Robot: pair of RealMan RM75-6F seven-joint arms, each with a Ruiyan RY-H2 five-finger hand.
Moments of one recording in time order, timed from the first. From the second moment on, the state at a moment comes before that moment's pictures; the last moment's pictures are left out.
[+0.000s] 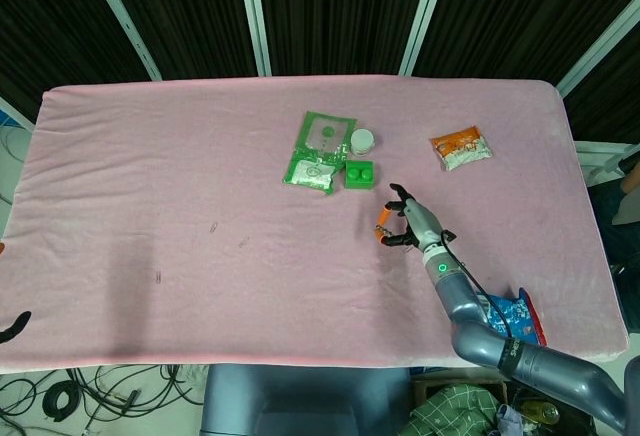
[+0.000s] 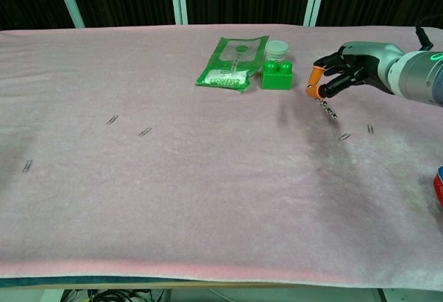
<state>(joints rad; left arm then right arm) 0.01 -0.98 -0.03 -1.73 1.44 1.51 -0.04 0.72 -1.54 0.40 -1.47 -0.66 0.76 -0.03</state>
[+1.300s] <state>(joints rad) 0.00 -0.99 -0.03 -1.73 1.43 1.51 0.00 0.62 -1.62 0.35 -1.31 -0.98 0.76 0.34</state>
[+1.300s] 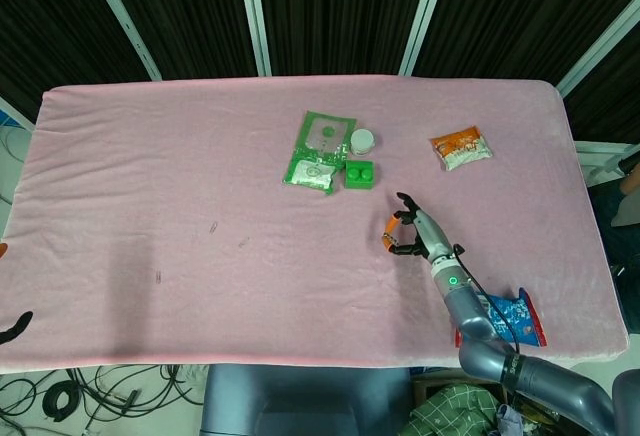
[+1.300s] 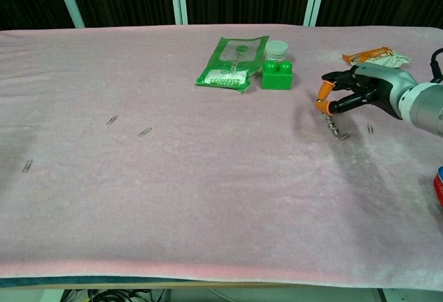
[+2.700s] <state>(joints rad) 0.01 -1.00 -0.03 -1.74 1.43 1.51 0.04 0.60 -1.53 0.34 -1.26 -1.02 0.74 0.41</state>
